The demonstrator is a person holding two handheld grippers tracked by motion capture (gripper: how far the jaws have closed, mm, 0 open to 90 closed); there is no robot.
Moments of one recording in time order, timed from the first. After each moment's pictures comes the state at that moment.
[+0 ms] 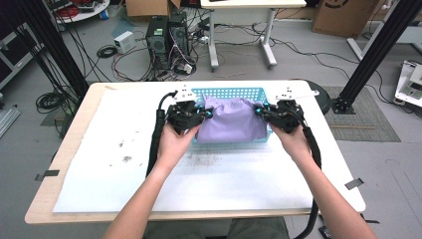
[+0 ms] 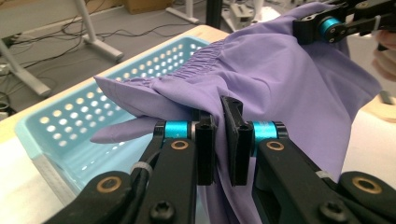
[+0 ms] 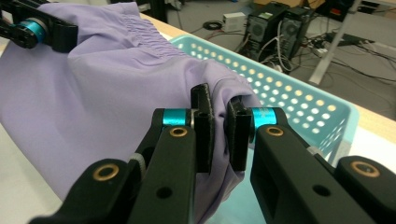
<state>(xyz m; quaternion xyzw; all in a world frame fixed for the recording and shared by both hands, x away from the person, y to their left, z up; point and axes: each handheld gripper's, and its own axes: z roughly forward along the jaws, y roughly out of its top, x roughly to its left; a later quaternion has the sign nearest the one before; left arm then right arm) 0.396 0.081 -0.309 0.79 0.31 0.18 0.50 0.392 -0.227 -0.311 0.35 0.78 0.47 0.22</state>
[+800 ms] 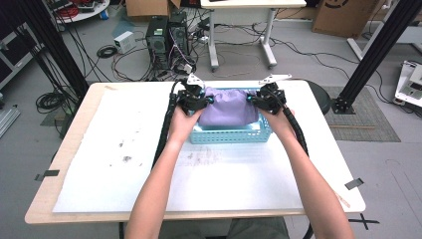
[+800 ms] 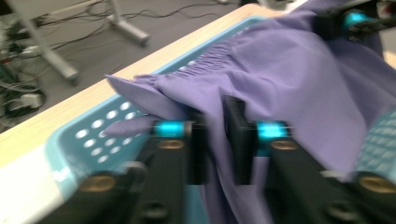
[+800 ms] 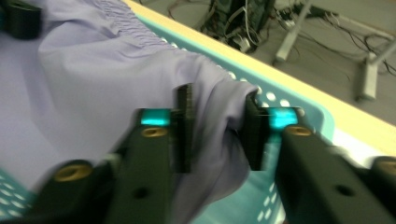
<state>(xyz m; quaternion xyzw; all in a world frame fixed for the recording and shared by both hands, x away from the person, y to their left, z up) 0.480 0.074 -0.344 0.79 0.36 0.21 0.45 0.480 -0.210 -0.343 0.39 0.80 0.39 0.25</state>
